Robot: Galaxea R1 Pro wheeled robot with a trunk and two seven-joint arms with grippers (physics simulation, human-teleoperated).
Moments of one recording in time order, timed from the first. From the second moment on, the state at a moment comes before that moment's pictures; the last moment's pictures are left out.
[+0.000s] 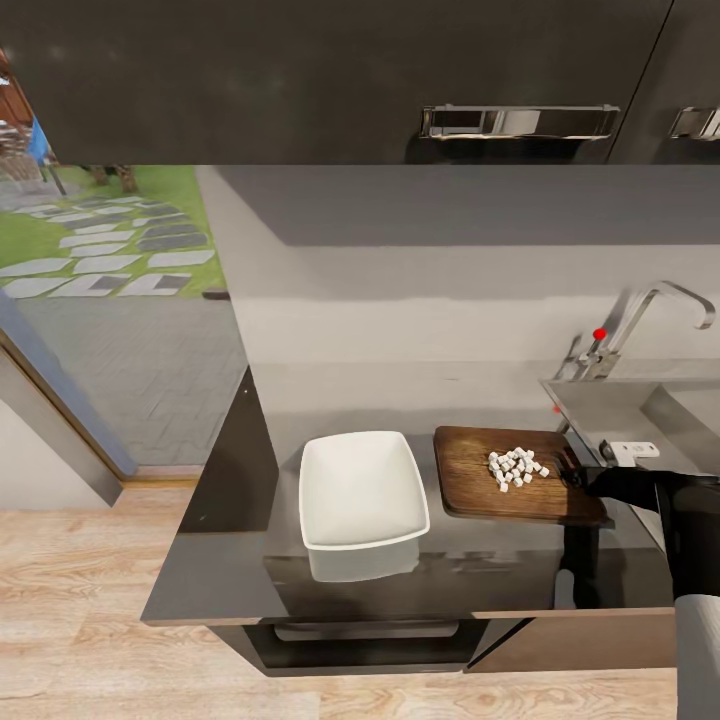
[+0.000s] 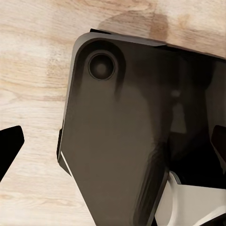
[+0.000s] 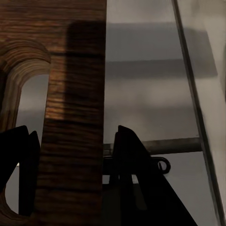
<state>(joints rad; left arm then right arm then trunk) -0.09 0.01 -0.18 0.05 0.42 -0.37 -0.14 -0.69 -0.25 -0.48 -1.14 0.50 0.73 0.68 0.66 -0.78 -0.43</state>
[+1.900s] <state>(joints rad) -0.09 0.01 -0.18 0.05 0.42 -0.37 -0.14 -0.69 -0.26 -0.48 -1.13 0.52 0.72 0.67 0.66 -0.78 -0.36</state>
